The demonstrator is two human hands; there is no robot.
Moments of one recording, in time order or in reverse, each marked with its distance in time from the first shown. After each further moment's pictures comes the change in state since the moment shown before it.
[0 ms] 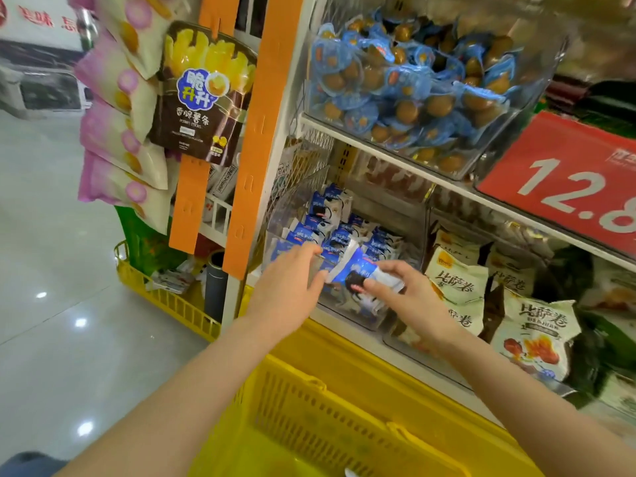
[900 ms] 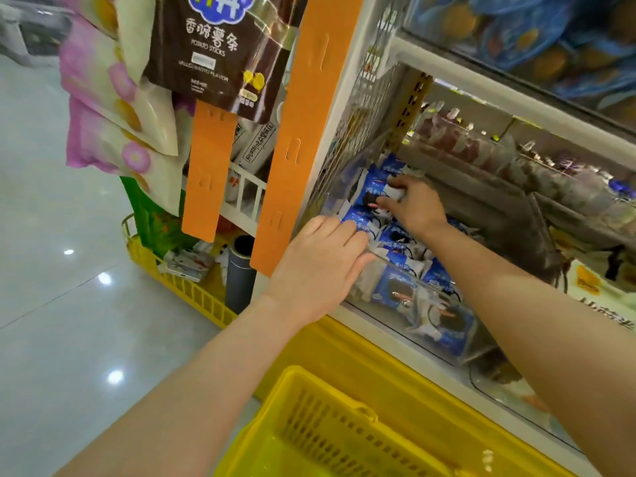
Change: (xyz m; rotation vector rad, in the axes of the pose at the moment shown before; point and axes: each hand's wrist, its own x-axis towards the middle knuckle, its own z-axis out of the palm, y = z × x) left_hand 0.062 -0.082 0.012 0.455 0.041 0.372; right_hand 0.228 0.017 0.071 -0.493 0.171 -0.066
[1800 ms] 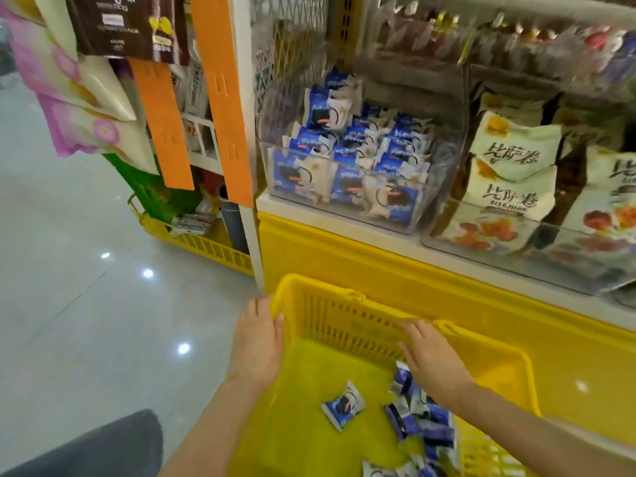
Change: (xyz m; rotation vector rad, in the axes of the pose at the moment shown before) left_hand -0.193 0.059 0.041 -0.248 -0.416 -0.658; right_hand -0.353 0.138 0.049 -0.217 -0.397 -0.062
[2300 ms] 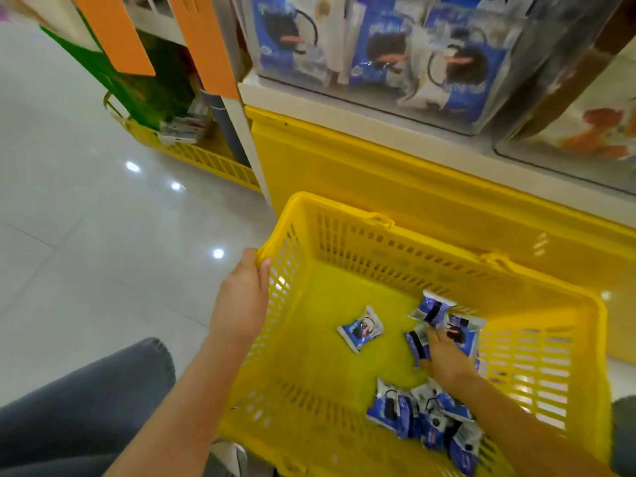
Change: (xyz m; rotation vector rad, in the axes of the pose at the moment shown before) left_hand -0.007 -0.045 0.030 -0.008 -0.010 -0.182; right_hand -0.042 0.042 0.154 0.122 -0.688 0.429
